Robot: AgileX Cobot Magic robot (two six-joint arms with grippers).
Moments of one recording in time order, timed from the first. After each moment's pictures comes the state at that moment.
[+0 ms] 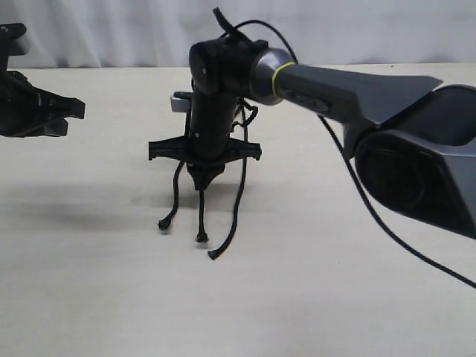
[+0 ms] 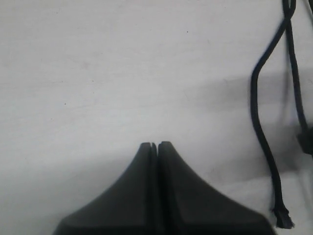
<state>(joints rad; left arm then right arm) 0.09 1.60 -0.94 -0.48 0.47 0.39 0.61 2.44 -2.08 0.13 1.18 0.49</state>
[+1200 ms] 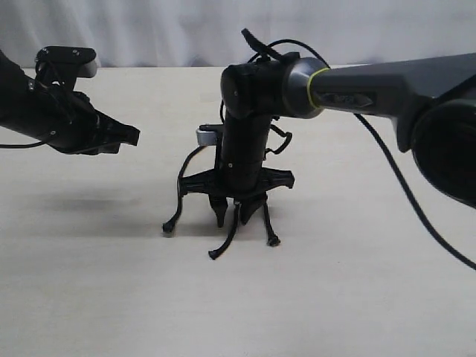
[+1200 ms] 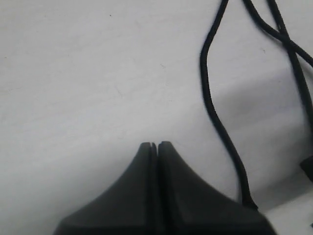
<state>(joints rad) -0.09 1.69 -0.94 -0.51 0.40 0.42 0.59 2.29 -1.70 0.17 1.11 0.38</state>
